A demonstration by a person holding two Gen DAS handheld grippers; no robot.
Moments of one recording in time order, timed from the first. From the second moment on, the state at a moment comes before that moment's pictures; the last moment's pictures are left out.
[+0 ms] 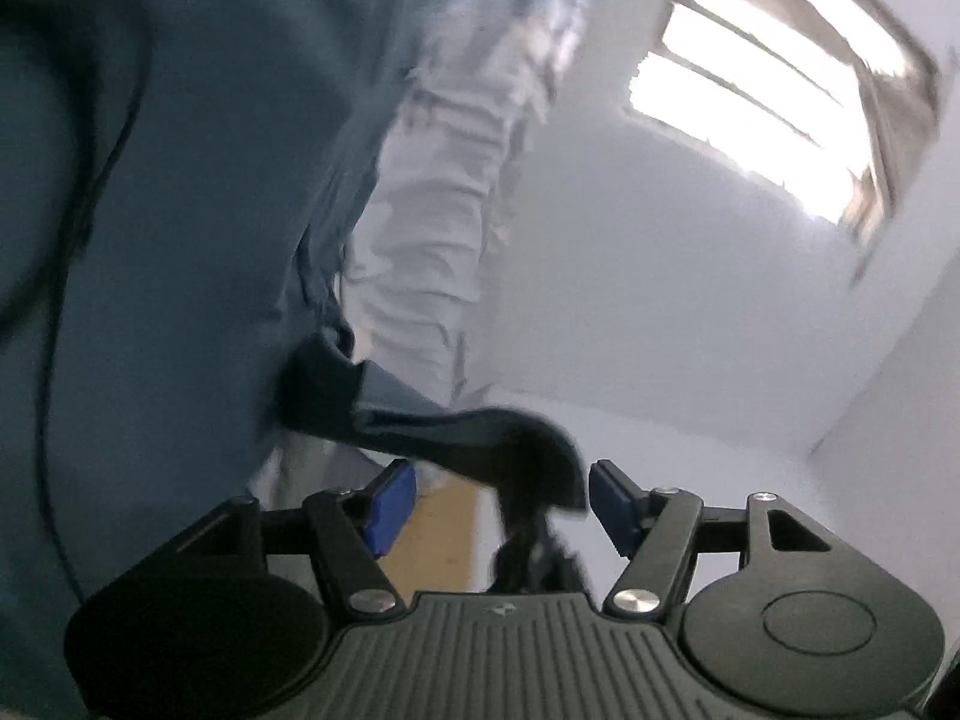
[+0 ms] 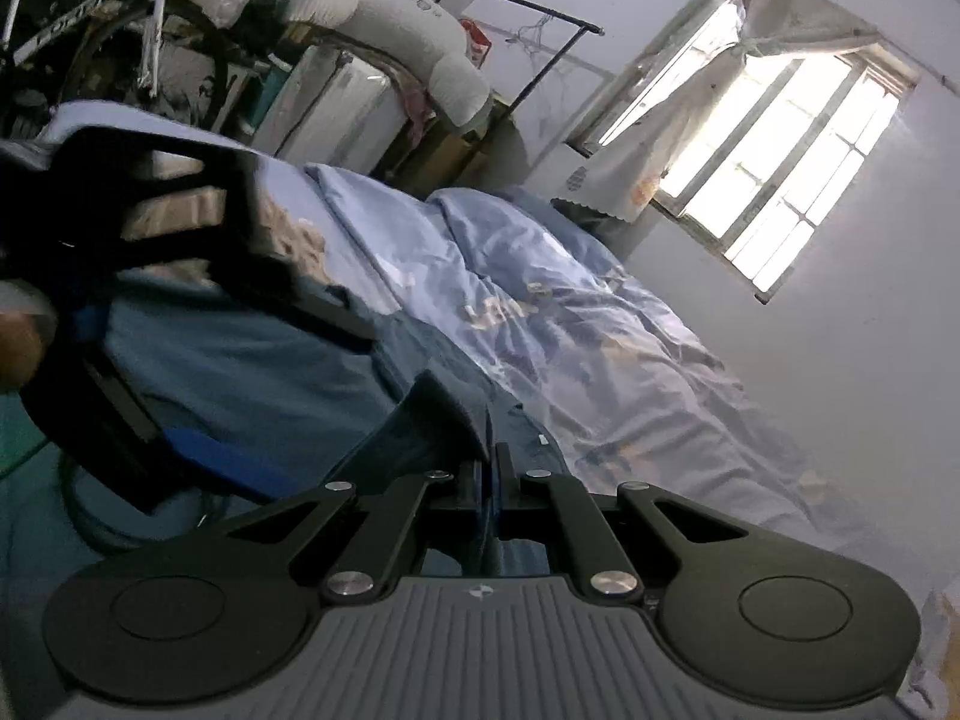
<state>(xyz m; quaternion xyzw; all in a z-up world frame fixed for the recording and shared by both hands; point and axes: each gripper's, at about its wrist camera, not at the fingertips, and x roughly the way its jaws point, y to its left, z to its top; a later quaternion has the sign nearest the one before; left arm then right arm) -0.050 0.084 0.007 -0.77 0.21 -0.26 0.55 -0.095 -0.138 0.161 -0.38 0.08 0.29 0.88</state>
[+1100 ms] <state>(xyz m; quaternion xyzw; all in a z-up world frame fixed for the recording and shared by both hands) -0.033 0.066 0.011 -0.73 0.24 -0.24 0.60 -0.161 -0.160 0.127 -0.35 0.09 0.27 0.89</state>
